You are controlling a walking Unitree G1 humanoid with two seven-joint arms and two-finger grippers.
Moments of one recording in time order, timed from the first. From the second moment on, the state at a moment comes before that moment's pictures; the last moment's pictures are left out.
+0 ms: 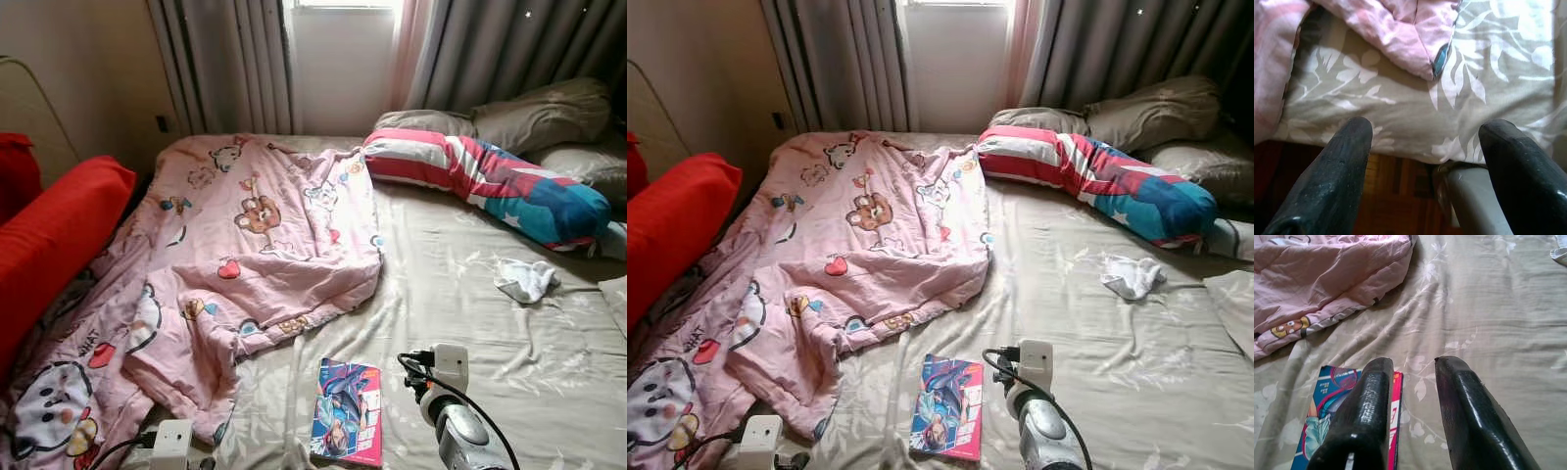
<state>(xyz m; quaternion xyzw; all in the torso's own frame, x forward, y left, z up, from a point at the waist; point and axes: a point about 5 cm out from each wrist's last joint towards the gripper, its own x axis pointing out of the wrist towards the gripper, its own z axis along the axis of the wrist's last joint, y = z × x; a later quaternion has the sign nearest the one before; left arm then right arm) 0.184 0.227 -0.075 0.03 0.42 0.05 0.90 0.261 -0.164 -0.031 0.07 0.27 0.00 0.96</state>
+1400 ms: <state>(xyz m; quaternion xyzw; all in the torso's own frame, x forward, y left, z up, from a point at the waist) 0.233 0.218 -0.044 -0.02 0.30 0.09 0.95 0.290 -0.168 -0.004 0.05 0.21 0.02 0.98</state>
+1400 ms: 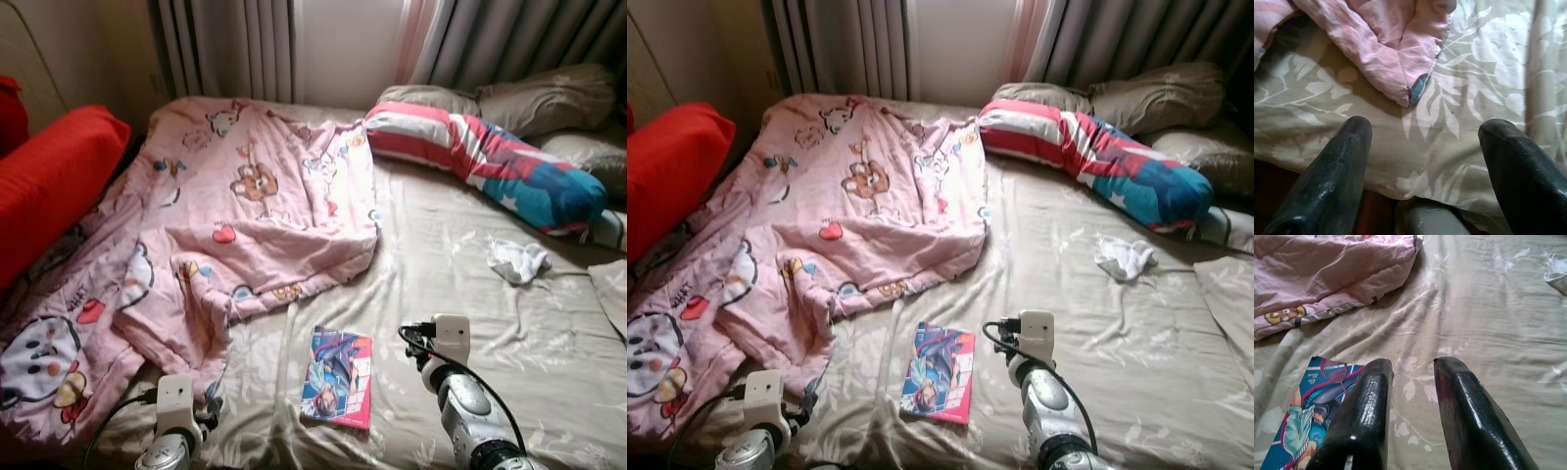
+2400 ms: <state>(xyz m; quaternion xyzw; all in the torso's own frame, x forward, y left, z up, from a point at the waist) 0.249 0.206 -0.021 -0.02 0.18 0.06 0.98 0.283 -0.156 -0.007 0.05 0.19 0.04 0.98</state>
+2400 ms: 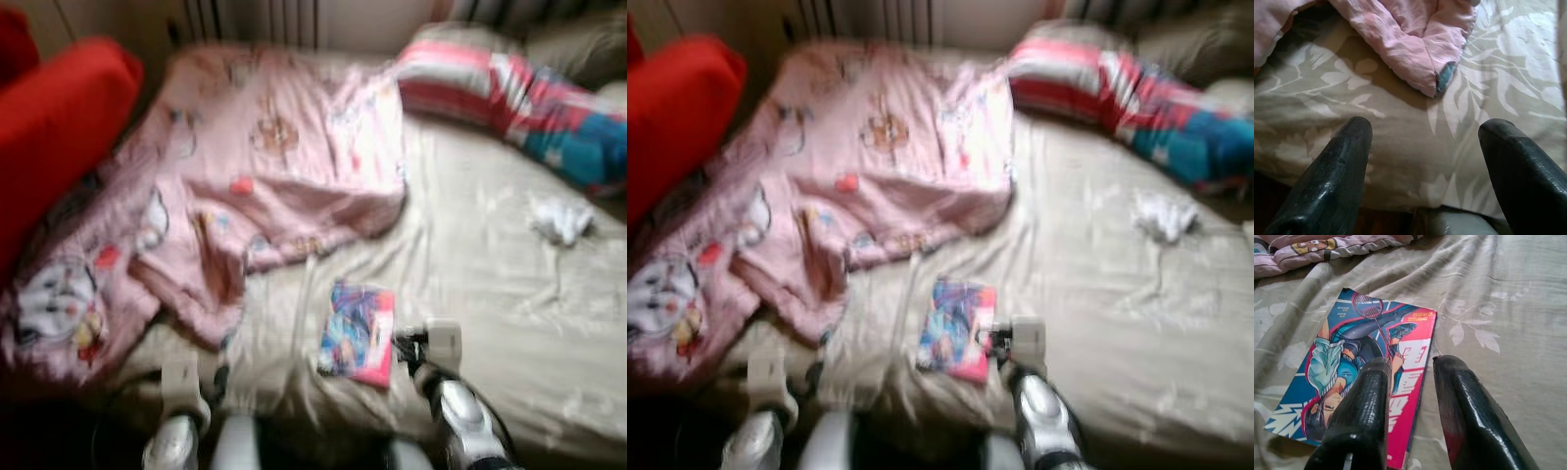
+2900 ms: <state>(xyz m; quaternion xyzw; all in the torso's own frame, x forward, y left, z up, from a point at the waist) 0.257 0.204 -0.013 -0.02 0.16 0.05 0.99 0.283 -0.155 -0.007 0.05 0.19 0.04 0.98</state>
